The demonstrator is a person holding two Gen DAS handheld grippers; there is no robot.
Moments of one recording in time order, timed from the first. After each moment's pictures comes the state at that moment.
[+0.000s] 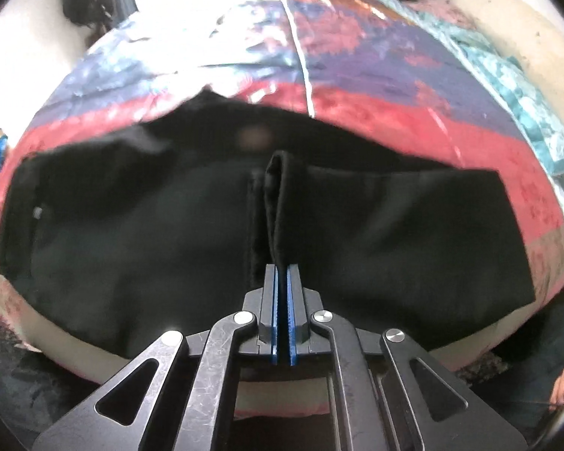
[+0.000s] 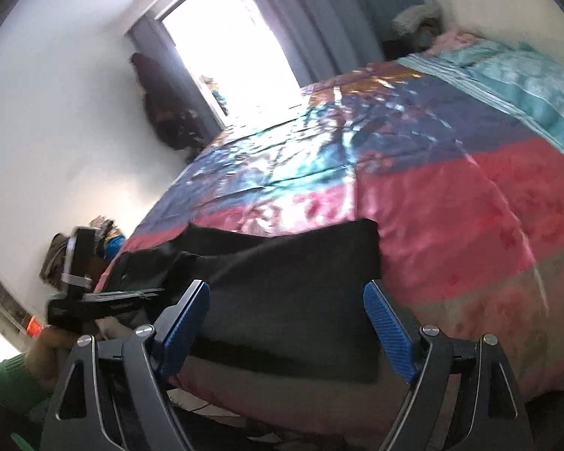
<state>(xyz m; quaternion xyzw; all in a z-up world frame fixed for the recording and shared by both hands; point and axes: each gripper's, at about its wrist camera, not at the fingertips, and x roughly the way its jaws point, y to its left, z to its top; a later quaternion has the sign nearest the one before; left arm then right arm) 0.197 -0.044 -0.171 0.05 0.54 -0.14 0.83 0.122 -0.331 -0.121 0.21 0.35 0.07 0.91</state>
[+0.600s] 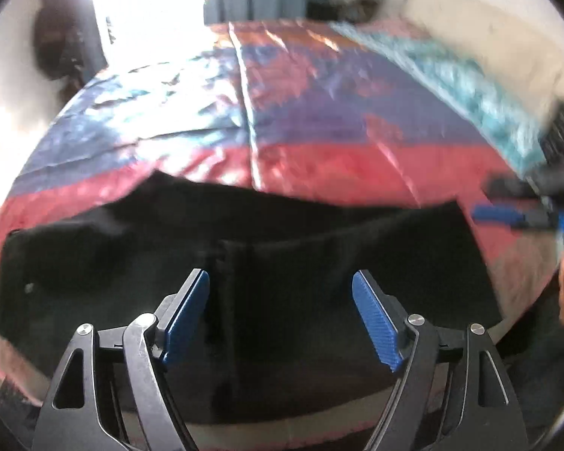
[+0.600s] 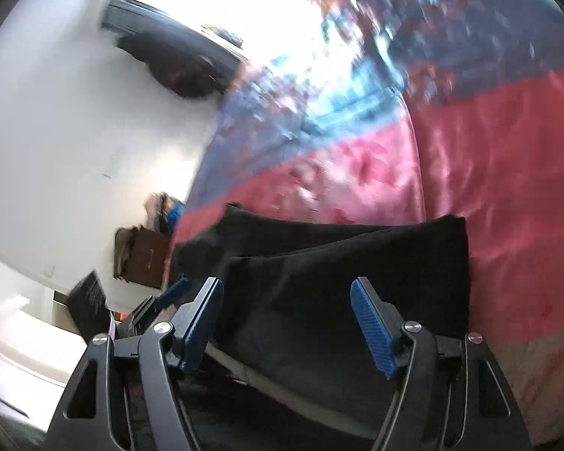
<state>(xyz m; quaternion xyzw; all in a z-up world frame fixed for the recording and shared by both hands) 0.199 -0.086 -0.142 0.09 0.47 -0.20 0.86 0.258 -0.369 -0.153 0.35 0.50 0.17 0.77</state>
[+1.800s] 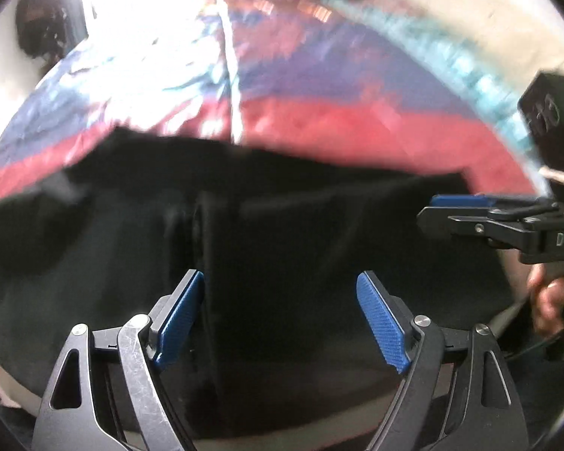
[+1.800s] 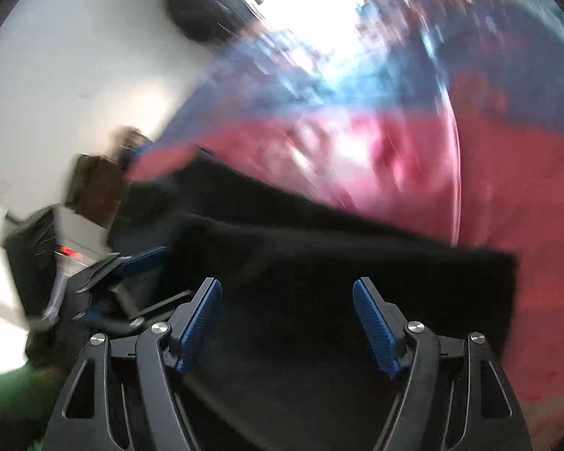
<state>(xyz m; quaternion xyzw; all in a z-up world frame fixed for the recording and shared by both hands) 0.210 -0.089 -0.191 0.08 0.52 -0.21 0.82 0.274 -0.299 -0.190 0.17 0.56 0.17 0.79</state>
